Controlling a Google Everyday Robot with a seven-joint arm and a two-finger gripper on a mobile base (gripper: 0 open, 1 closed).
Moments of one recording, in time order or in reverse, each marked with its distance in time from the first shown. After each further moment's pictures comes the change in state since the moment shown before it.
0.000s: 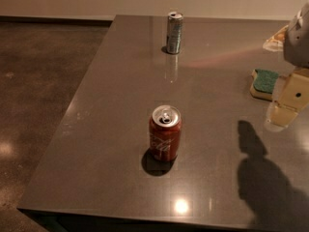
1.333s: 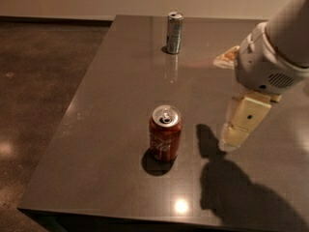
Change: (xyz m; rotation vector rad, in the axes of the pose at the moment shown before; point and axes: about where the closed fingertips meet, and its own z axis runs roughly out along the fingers) arm -0.072 0.045 0.030 -0.073 -0.184 -0.125
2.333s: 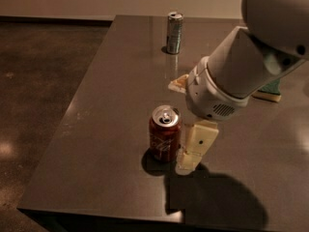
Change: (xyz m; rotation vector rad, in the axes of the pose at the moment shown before) arm -0.062 0.038 0.065 -0.106 -0.111 -0.108
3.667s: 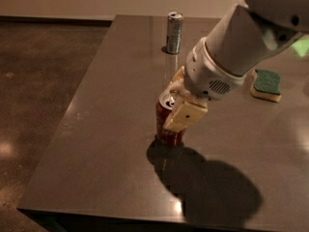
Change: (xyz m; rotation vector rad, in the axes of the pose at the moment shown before) arm -0.012 -0.027 -0.008 -0.012 -0.030 0.060
